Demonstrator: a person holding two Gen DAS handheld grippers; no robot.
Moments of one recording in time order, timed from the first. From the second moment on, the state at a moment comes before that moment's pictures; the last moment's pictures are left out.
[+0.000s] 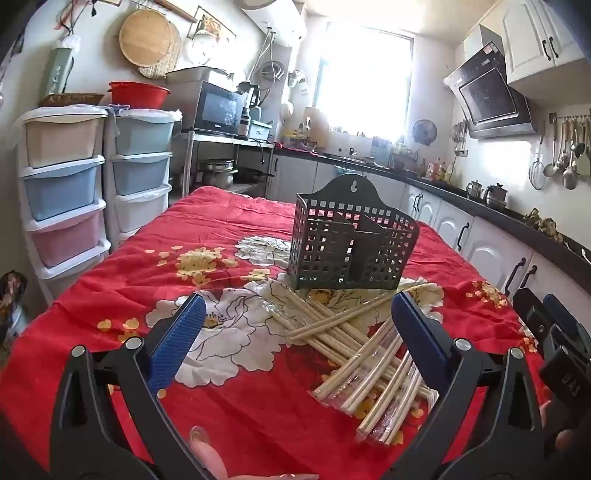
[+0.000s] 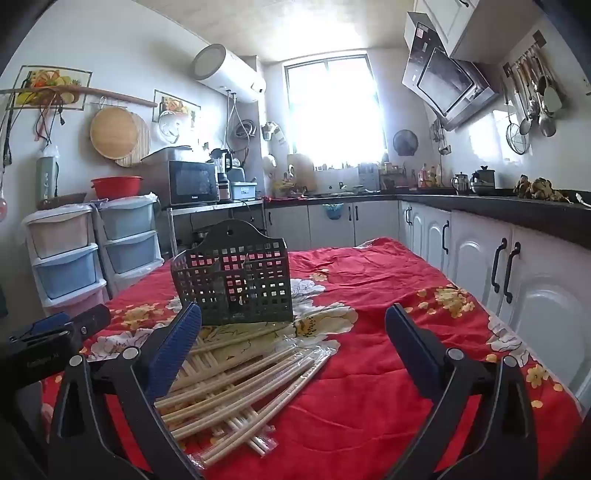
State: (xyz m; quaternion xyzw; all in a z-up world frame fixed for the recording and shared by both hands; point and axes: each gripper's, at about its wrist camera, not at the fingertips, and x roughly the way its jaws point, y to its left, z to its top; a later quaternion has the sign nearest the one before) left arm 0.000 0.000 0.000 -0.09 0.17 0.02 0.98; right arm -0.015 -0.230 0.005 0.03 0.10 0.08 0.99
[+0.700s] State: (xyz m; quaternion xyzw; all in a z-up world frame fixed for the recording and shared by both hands) left arm -0.002 -0.005 0.003 -0.08 0.17 0.01 0.98; right arm -0.023 -0.227 0.007 0.03 0.08 0.08 0.99
